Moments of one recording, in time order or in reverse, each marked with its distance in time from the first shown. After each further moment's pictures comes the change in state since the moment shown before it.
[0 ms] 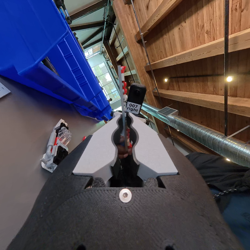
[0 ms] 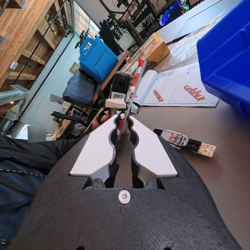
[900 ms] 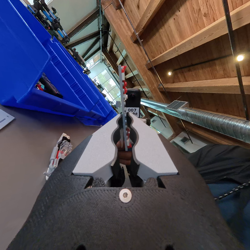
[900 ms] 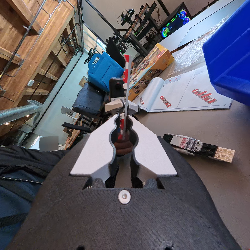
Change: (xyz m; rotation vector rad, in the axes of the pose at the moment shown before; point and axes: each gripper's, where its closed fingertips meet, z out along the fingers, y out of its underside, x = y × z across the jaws) left arm 0.017 -0.008 -0.002 0.016 0.002 0.192; right arm -0.012 -0.008 0.004 0.081 -0.040 0.068
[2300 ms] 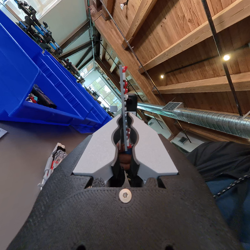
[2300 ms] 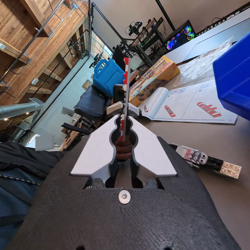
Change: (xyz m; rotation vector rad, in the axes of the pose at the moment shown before) left arm 0.013 -0.007 -0.001 0.046 0.062 0.053; right arm -0.013 -0.009 0.003 0.052 -0.038 -0.074
